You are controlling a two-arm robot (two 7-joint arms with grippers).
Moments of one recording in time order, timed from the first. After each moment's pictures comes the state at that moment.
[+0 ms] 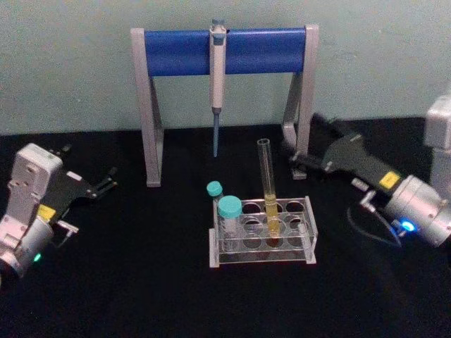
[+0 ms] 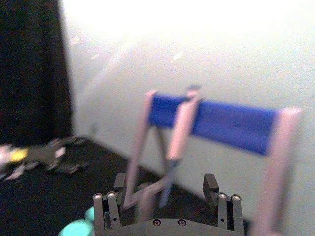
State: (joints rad) left arm -0.20 0.60 0.45 -1.41 -0.25 -0.12 0.03; right arm 0.25 0.50 -0.36 -1.44 0.58 -0.18 0.59
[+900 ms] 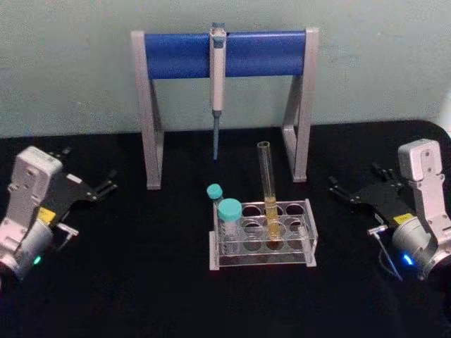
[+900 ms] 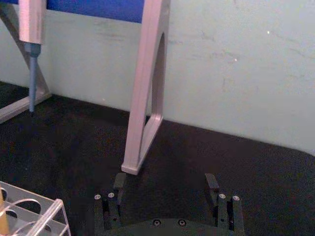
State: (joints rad) left arm -0.20 0.60 0.45 -1.41 -0.25 -0.12 0.03; right arm 0.12 0.40 -0.27 -1.44 0.26 0.05 0.07
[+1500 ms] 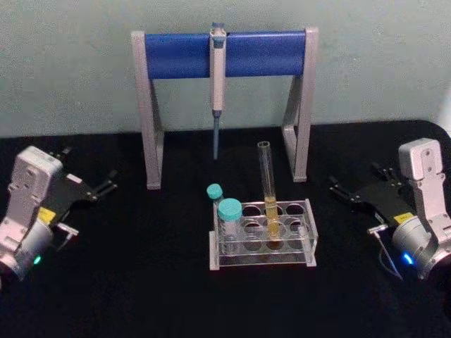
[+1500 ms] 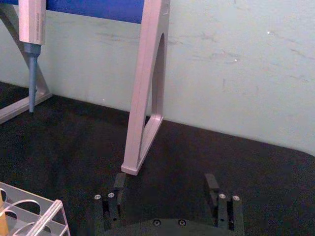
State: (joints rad) left arm -0.20 0.60 0.45 -1.41 -0.25 -0.12 0.03; right arm 0.13 0.40 -0.27 -1.44 0.26 0.05 0.07
